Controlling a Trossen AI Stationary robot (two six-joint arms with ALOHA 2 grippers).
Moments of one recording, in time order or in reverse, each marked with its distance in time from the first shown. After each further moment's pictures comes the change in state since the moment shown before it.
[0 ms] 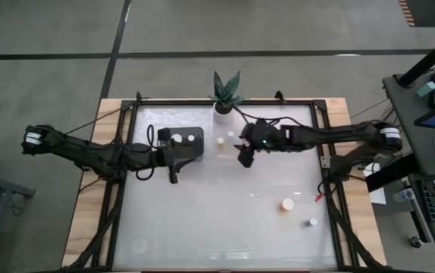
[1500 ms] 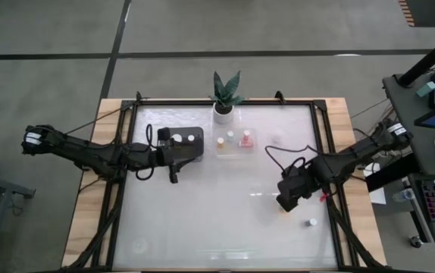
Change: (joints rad) left arm -0.001 0.000 0.000 0.022 -0.002 -0.003; right arm 0.521 -0.118 0.043 -0.944 -0.411 1.130
